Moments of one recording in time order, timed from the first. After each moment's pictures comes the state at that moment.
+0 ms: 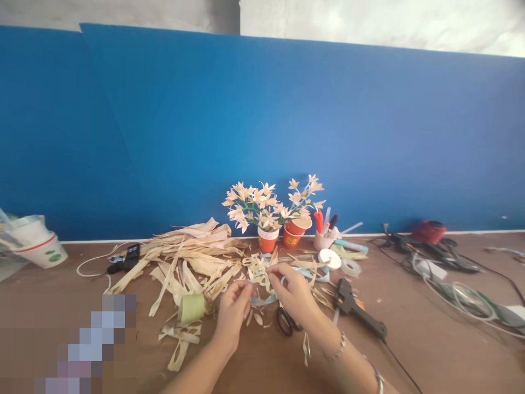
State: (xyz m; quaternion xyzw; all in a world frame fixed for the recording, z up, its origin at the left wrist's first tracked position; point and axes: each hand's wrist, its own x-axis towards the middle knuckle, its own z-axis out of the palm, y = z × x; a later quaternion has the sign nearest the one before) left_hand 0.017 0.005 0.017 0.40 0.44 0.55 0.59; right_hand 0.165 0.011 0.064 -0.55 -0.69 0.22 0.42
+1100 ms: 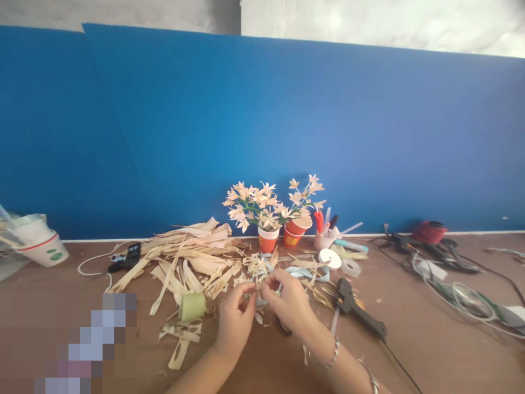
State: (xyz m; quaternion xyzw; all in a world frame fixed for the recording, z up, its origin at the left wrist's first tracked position) left_hand 0.014 -0.004 0.007 0.61 0.49 0.54 0.31; right_hand 0.149 0.000 0.065 -0.59 -0.69 0.19 0.38
